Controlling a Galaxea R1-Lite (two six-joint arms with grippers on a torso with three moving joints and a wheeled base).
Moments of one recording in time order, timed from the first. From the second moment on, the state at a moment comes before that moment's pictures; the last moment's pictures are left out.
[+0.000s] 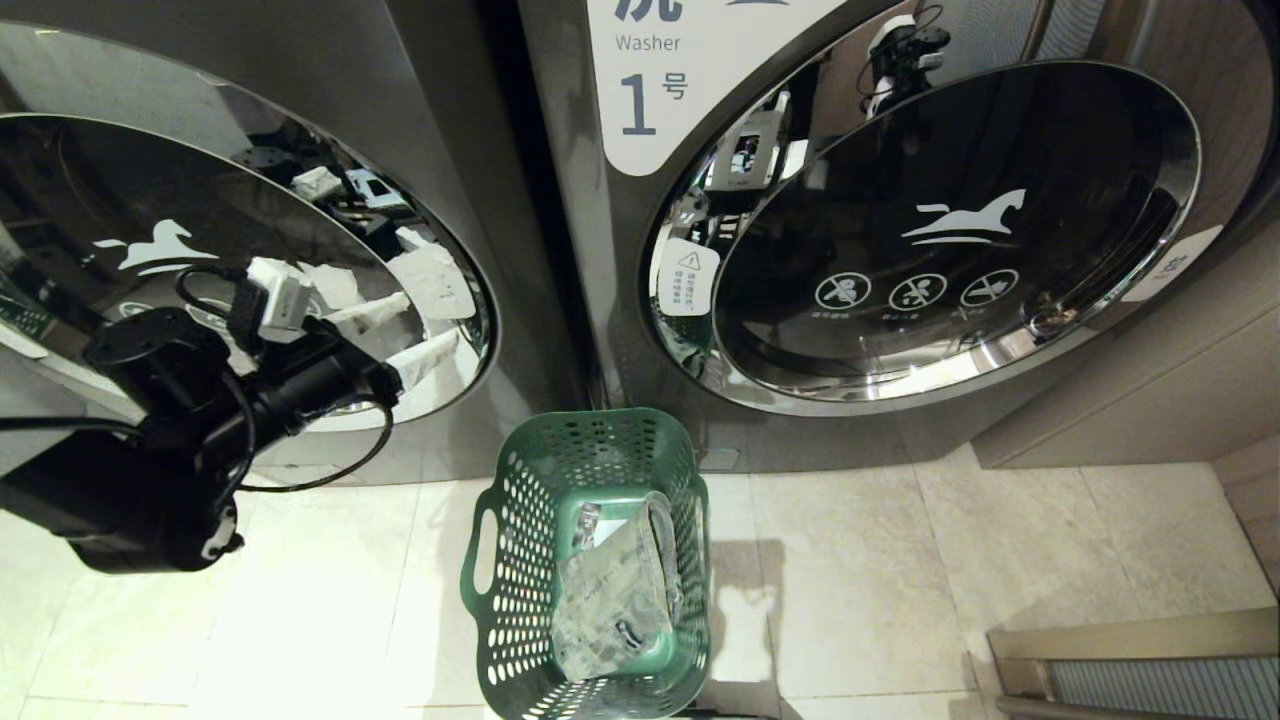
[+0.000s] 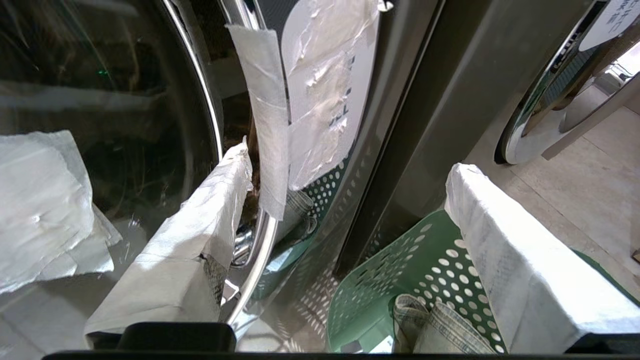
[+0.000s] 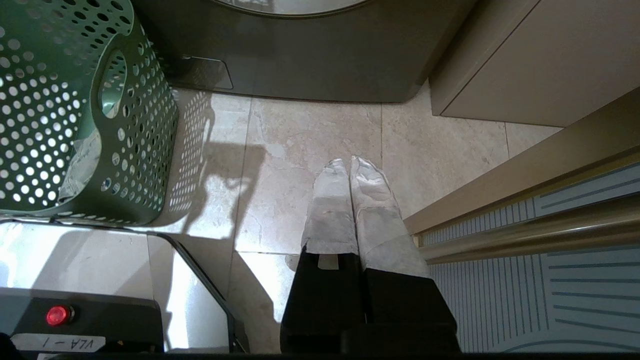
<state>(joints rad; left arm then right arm) 0.02 2.01 -0.85 -1.43 -0.68 0.06 0.00 0.00 -0.02 0.05 0.02 -0.09</state>
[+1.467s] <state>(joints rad) -0.03 2.12 -1.02 -1.46 -0.75 -0.07 0.00 0.00 -0.02 0.05 0.02 -0.09</state>
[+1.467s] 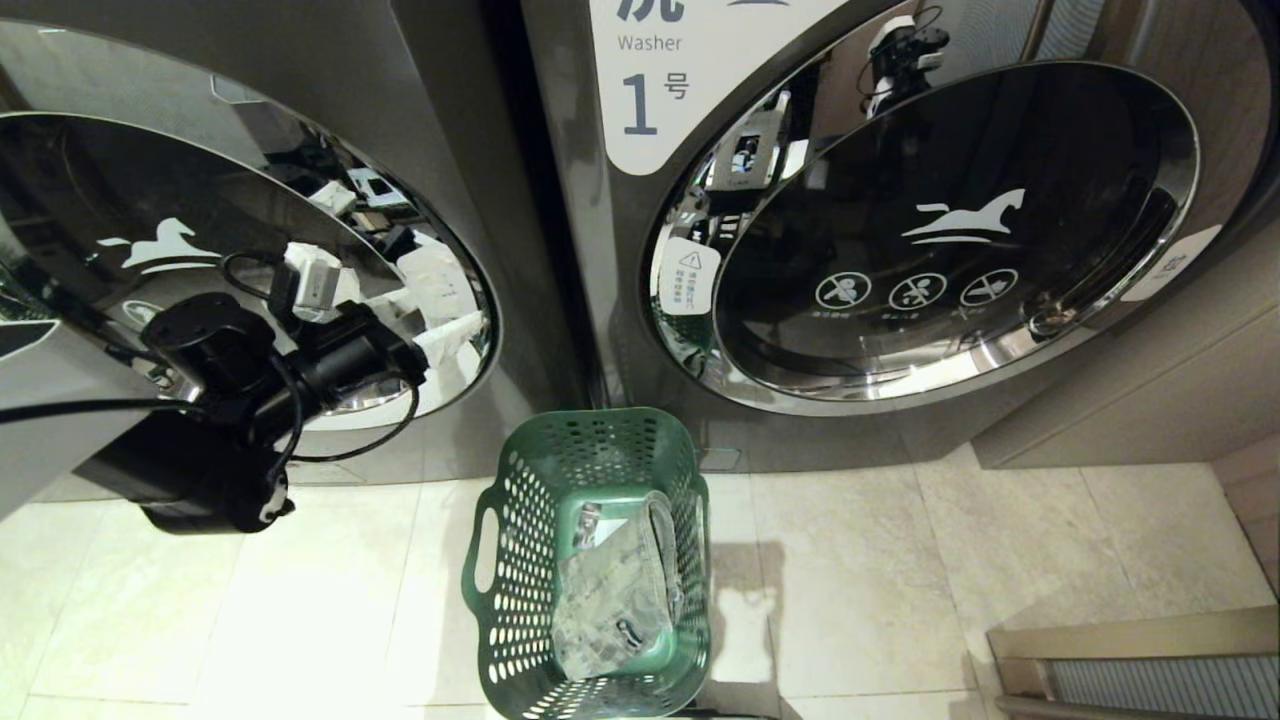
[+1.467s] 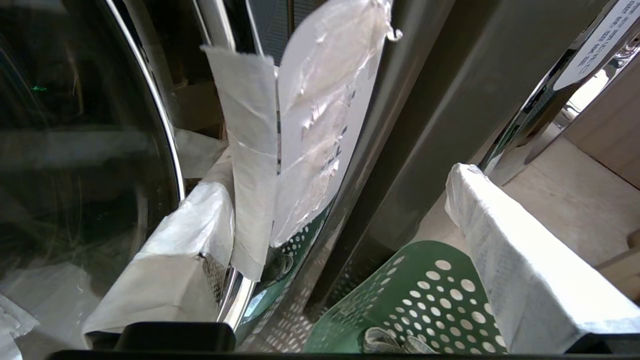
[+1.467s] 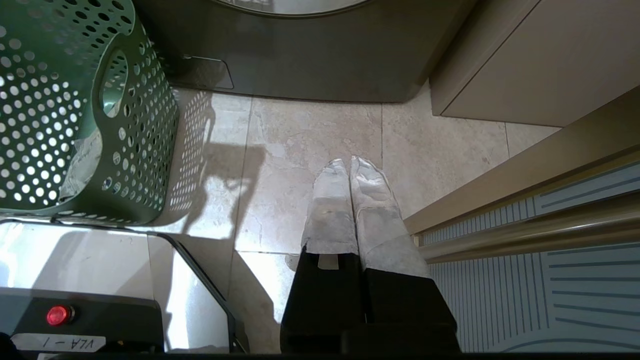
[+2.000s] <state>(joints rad) -0.05 2.12 -0.96 -1.53 -0.87 -0.07 0.00 0.00 -0.02 0.05 0.02 -0.09</state>
